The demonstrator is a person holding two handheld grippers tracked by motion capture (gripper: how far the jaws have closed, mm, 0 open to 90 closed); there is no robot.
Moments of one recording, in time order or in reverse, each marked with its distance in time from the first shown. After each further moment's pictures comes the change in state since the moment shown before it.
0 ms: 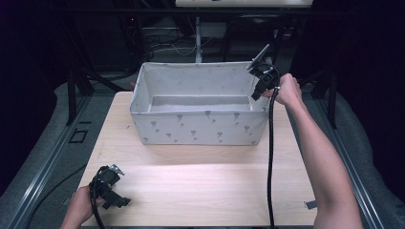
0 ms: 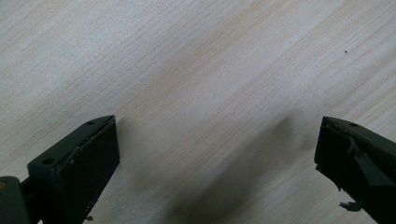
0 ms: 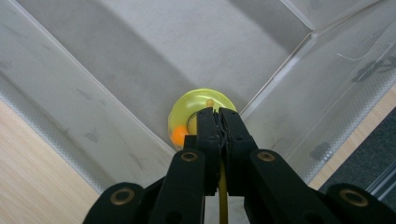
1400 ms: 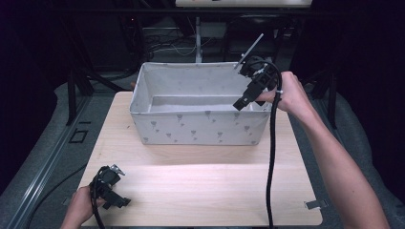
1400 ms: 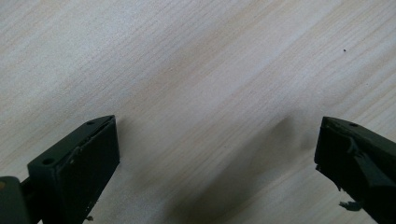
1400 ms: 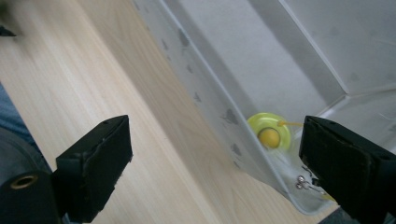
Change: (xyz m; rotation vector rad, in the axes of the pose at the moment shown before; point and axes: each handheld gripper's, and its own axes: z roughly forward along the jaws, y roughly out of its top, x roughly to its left) left arm -0.001 0.000 0.000 0.005 -0.001 0.001; right arm 0.109 -0.018 -0.094 -0.137 0.052 -0.247
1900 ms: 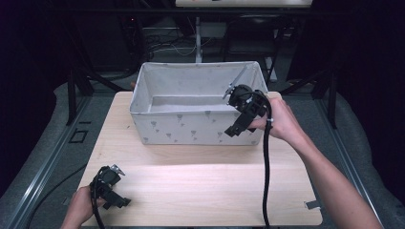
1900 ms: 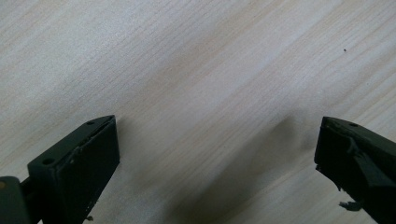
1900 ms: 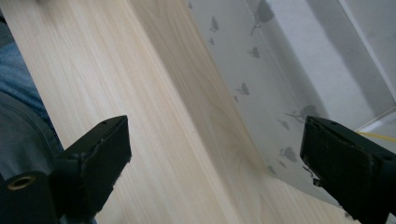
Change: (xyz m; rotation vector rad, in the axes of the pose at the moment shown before) left arm 0.000 0.000 0.001 -0.002 0.006 0.007; right arm 0.053 -0.021 0.033 0.016 0.036 -0.114
